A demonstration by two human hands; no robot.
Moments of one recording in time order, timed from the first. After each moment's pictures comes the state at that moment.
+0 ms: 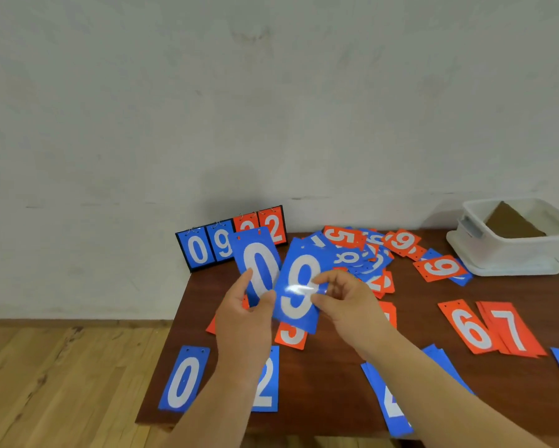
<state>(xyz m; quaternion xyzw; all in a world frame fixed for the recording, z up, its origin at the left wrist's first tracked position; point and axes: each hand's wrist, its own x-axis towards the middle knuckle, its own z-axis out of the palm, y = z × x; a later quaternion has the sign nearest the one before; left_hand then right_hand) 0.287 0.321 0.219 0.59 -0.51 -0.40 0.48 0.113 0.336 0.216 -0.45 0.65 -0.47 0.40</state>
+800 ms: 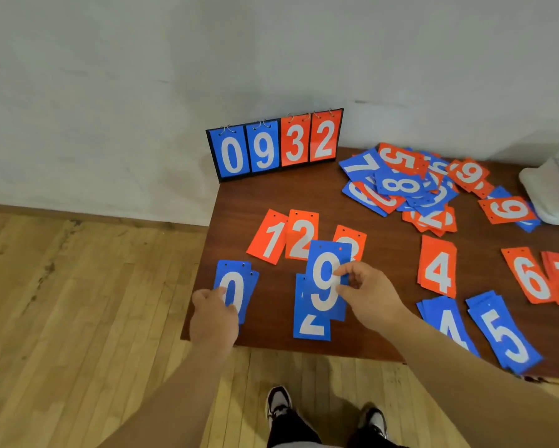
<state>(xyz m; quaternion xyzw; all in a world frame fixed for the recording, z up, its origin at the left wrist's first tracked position) 0.489 0.266 -0.011 0.79 -0.52 -0.31 0.08 0.204 0.296 0.076 -0.48 0.74 -0.24 0.41</state>
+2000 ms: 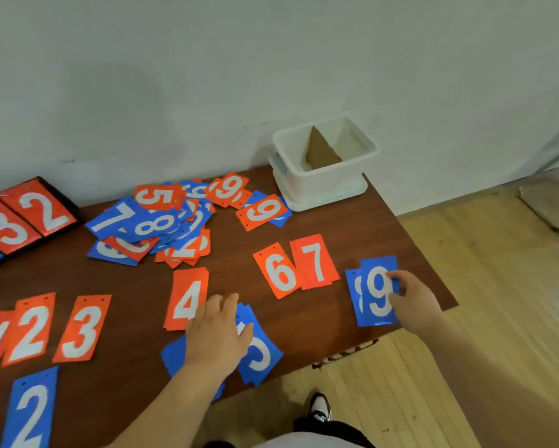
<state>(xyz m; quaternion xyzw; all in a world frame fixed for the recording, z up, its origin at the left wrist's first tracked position) -0.047 0.371 0.053 0.50 -0.86 -0.14 -0.03 -0.384 0.543 0.061 -0.22 0.90 -0.26 0.28</state>
